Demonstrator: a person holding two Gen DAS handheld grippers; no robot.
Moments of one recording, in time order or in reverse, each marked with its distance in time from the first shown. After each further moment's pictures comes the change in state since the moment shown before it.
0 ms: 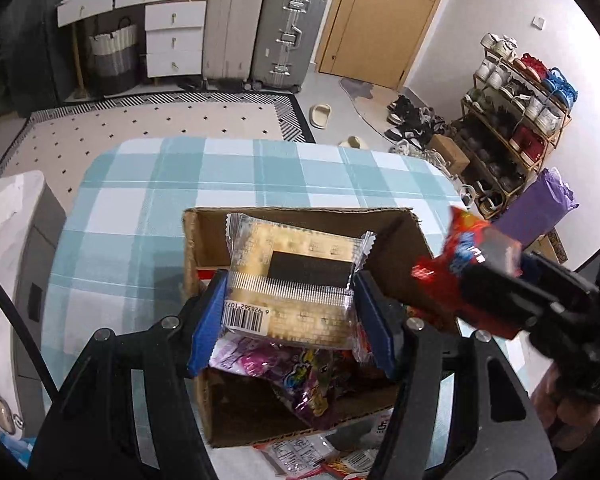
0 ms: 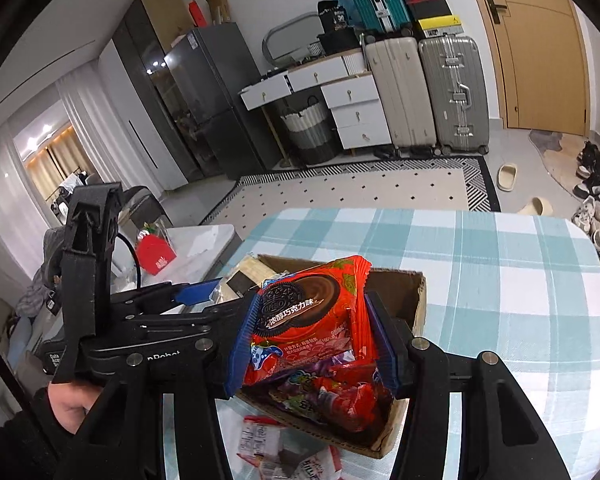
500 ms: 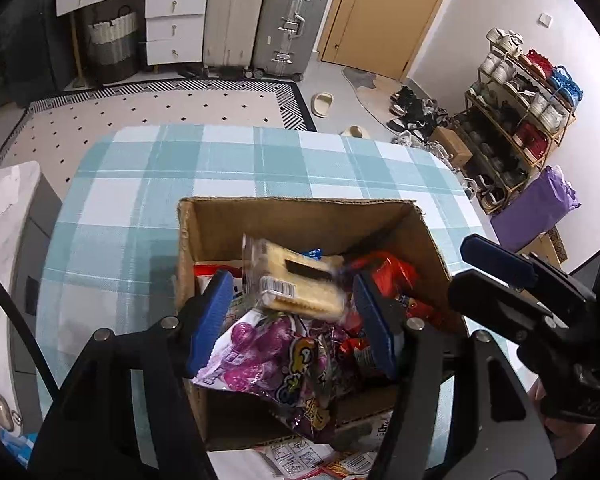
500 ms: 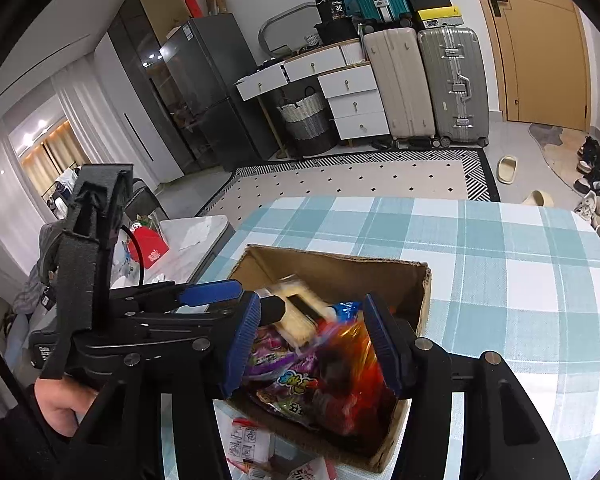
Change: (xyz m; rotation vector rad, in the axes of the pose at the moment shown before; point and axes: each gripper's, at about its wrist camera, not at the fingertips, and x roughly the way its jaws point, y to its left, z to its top) left arm 0.024 0.006 0.005 -0.022 0.036 0.004; right arm 0.020 -0.006 -0.002 -0.003 0.014 -0.006
